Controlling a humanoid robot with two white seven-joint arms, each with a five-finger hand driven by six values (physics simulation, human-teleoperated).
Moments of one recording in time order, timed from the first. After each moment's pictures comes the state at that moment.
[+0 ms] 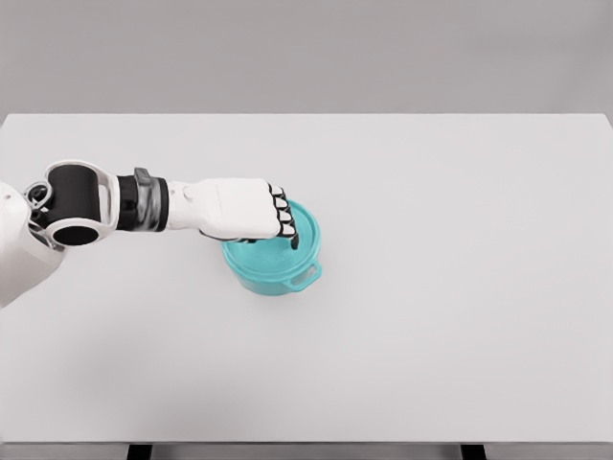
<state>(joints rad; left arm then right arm) -0.77 0.63 -0.80 -1.65 -0.58 -0.61 -0.61 0.05 0.00 -0.16 0.08 -0.01 -0.25 -0.17</state>
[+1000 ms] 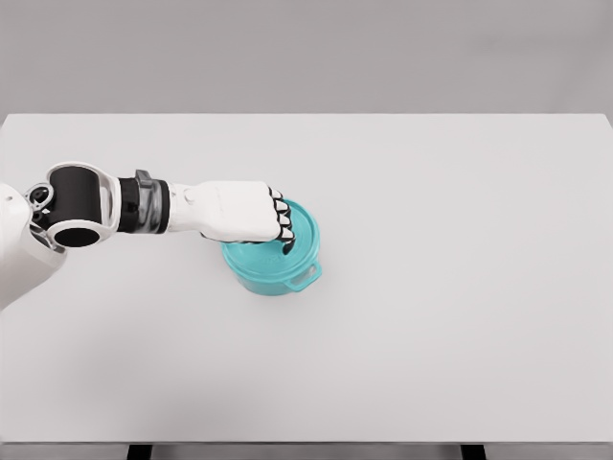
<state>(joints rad) -0.77 0.63 -0.80 -1.65 -0.58 -0.61 -0.61 0.05 0.00 -0.16 0.08 -0.01 -0.25 -0.17</state>
